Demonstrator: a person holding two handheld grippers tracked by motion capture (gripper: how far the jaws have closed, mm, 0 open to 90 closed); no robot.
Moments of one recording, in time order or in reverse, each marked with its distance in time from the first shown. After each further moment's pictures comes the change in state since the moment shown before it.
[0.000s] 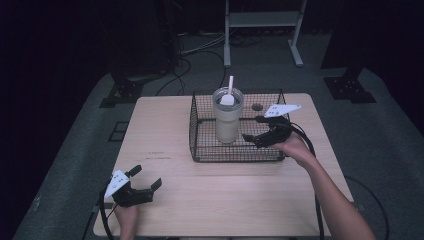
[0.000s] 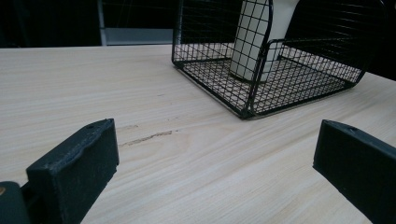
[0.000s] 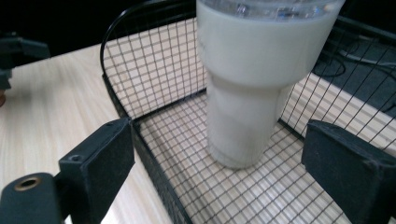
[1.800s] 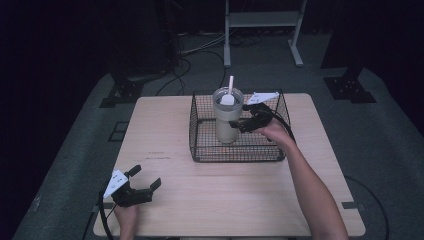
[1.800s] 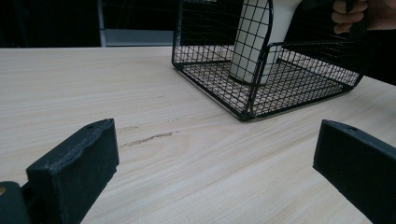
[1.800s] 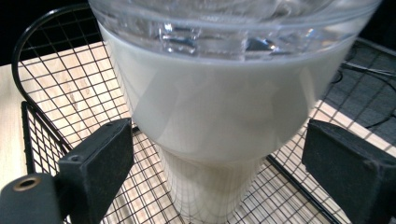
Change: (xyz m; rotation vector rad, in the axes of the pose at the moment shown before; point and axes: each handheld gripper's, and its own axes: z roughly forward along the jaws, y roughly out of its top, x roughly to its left) left arm 0.002 0.000 -0.001 -0.010 -0.004 -0.011; right arm -0.036 0.019 0.069 -0.008 -0.014 -0.021
